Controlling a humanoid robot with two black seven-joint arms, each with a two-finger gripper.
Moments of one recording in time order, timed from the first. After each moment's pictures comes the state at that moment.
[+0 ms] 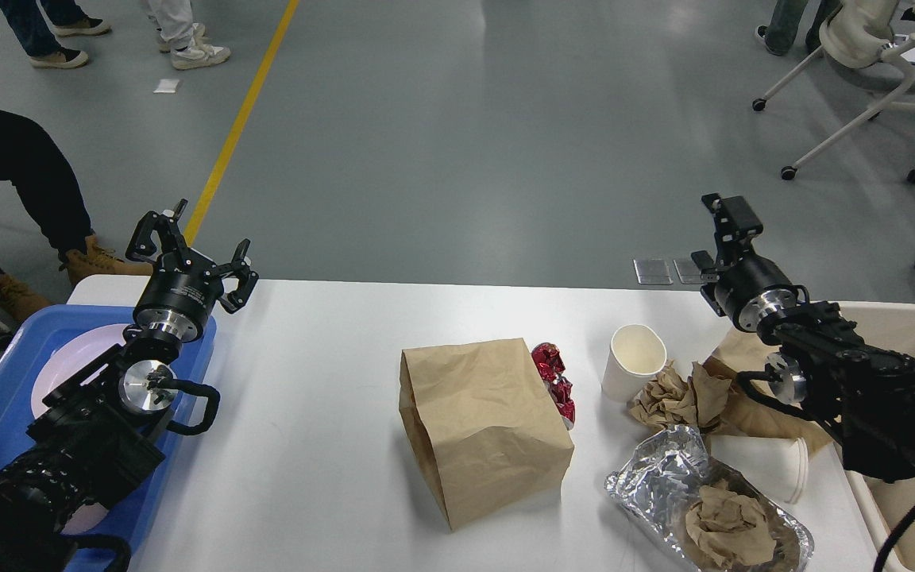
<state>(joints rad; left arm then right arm) -0.75 0.14 -0.86 -0.25 -0.06 -0.51 -0.37 0.94 -0.34 -0.21 0.52 -0.04 -0.01 0.49</state>
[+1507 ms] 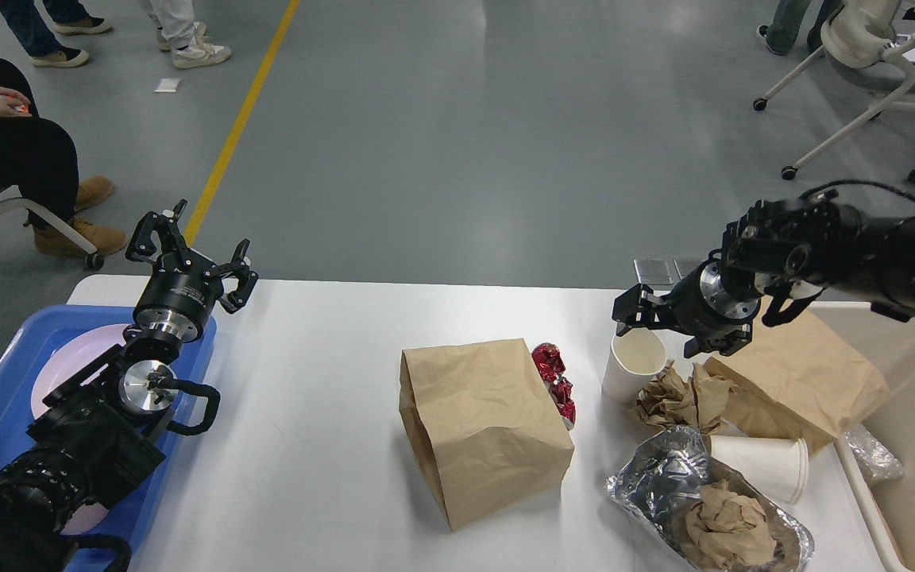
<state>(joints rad) -0.75 0.14 -0.86 -0.25 -0.06 -0.51 -0.37 1.51 -0.20 -1.12 0.84 0.04 0.47 -0.04</state>
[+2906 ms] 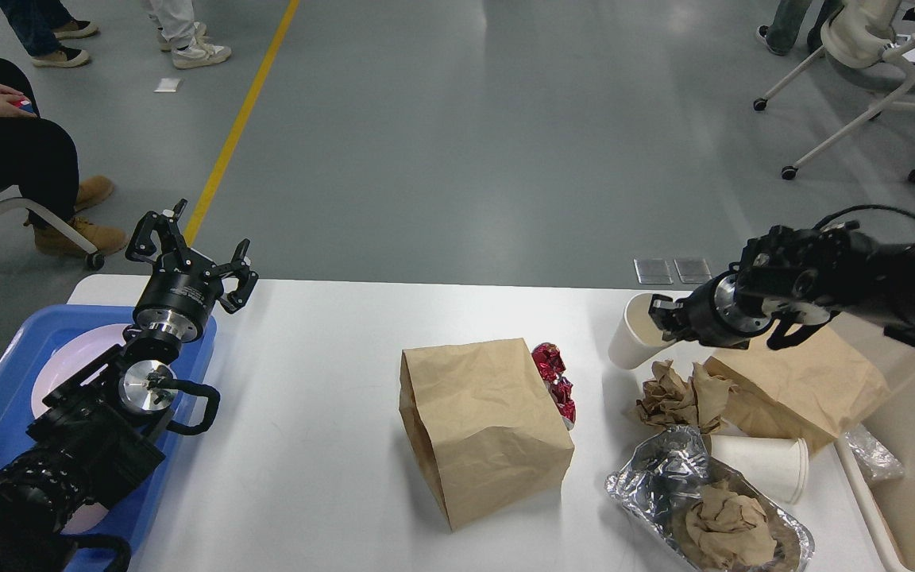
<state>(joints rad) -0.75 0.14 -0.86 -0.25 -0.06 -0.51 -0.37 1.57 -0.29 -1.11 0.91 0.04 0.34 -0.06</state>
